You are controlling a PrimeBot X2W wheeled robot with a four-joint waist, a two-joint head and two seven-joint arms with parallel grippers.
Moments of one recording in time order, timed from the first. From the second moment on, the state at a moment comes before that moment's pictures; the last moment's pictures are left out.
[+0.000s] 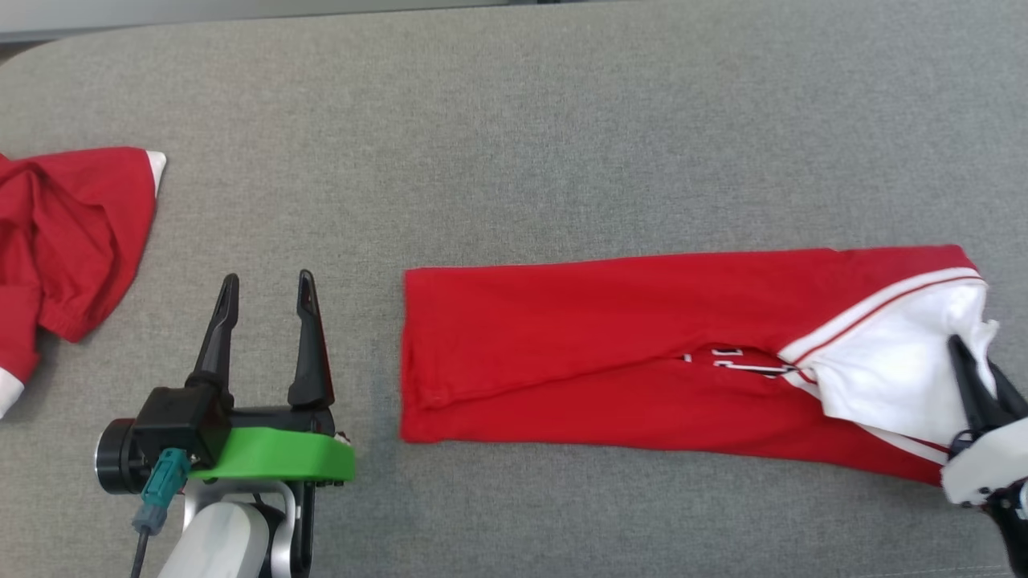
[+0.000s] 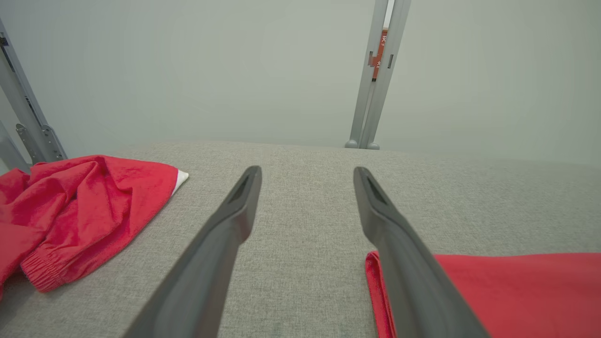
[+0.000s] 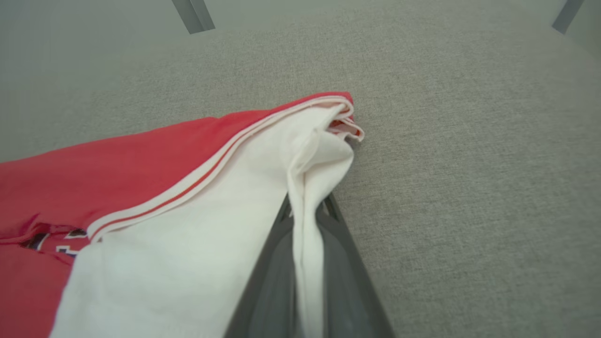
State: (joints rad) left arm -0.19 0.26 -0.35 0.02 -0.44 0.25 -0.26; right arm -0.05 -0.40 -0.04 0.25 0.56 0.13 -0.07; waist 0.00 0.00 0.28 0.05
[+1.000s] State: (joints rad) left arm -0.20 0.18 -0.35 0.08 -0.40 0.19 -0.26; right arm -0.33 -0.07 0.52 0.23 0.55 0.13 0.10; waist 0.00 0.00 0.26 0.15
